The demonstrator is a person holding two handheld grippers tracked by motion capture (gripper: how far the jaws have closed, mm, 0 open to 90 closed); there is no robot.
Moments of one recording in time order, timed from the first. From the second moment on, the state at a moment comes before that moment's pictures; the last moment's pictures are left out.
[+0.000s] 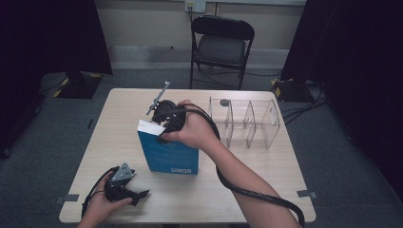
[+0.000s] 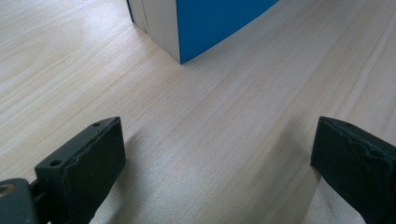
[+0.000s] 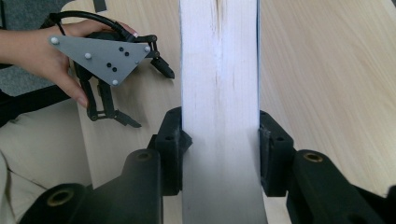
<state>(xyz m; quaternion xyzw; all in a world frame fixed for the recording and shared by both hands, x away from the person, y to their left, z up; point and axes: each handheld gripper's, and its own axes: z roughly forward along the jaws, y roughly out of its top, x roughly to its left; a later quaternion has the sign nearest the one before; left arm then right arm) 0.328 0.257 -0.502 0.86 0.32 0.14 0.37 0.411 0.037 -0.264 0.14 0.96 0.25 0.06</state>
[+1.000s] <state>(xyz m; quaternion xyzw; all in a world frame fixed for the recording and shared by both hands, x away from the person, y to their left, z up) 0.328 0.258 -0.502 0.86 0.32 0.14 0.37 0.422 0.013 -0.272 0.16 0.95 0.26 0.06</state>
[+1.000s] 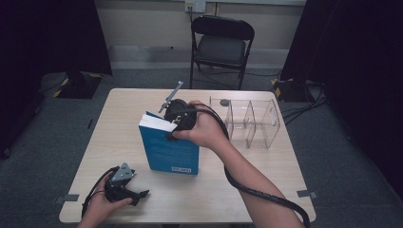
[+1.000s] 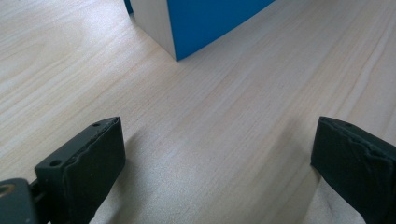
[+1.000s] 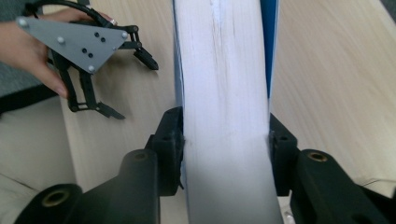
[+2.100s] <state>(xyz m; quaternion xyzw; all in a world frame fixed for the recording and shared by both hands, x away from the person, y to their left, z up) 0.328 0.258 -0.502 0.86 0.32 0.14 0.37 0.417 -0.003 -0.278 0.17 0.96 0.23 0.06</state>
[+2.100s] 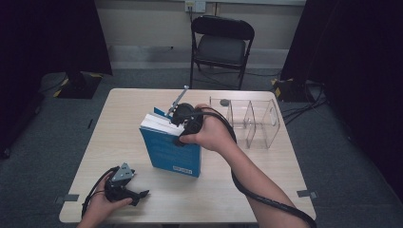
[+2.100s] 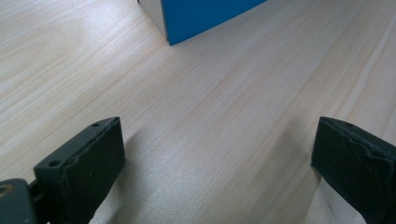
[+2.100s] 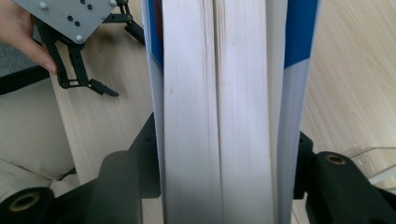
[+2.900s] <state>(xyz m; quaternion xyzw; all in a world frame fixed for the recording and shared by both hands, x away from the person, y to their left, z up) 0.328 0.258 -0.502 0.86 0.32 0.14 0.36 0.423 -0.008 -0.295 0.15 0.97 0.20 0.05</state>
